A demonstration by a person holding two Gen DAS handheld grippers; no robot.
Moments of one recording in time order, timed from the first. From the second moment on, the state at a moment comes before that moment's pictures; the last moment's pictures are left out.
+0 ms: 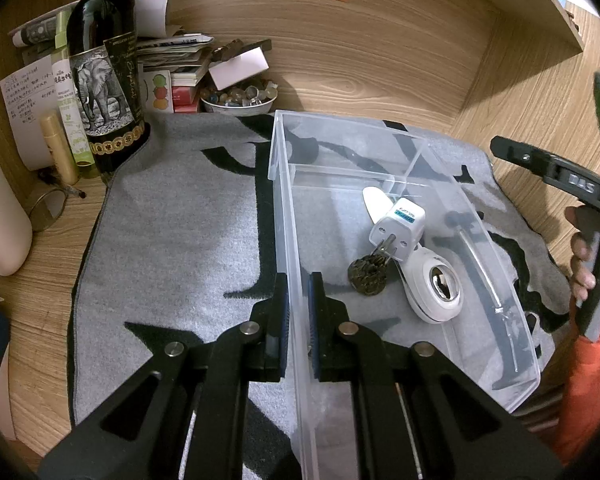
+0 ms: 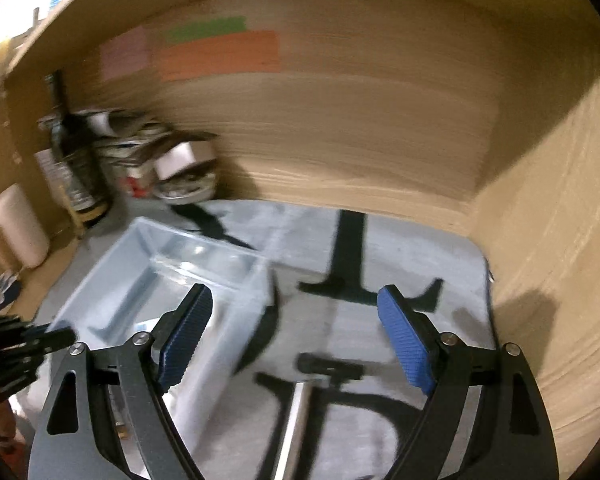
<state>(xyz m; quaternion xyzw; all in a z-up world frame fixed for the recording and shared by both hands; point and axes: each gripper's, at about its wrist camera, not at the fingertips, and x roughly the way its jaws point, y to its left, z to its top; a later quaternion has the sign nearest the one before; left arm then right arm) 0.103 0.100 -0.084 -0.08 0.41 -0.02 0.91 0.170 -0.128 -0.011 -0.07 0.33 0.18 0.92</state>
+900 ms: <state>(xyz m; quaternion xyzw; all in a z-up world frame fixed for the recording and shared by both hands) 0.103 0.100 -0.084 -0.08 0.41 -0.02 0.91 0.207 -0.144 -0.101 -0.05 0.48 0.17 0.86</state>
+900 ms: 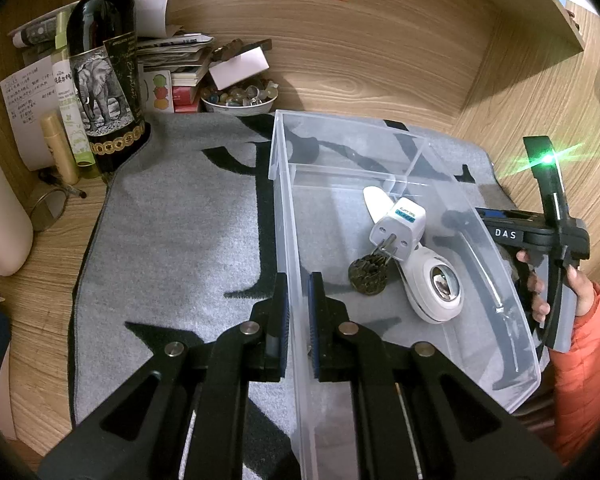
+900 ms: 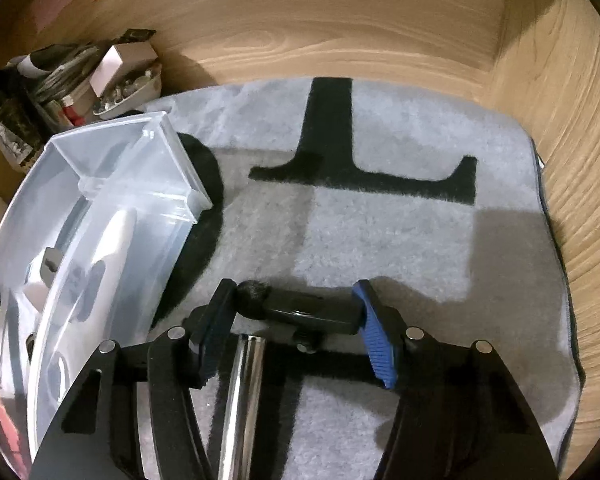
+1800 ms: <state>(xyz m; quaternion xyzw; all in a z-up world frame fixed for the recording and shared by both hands) 0.102 0.100 -0.084 -0.08 0.41 -0.02 0.91 0.143 -0.106 0.002 -0.07 0.33 0.23 0.91</state>
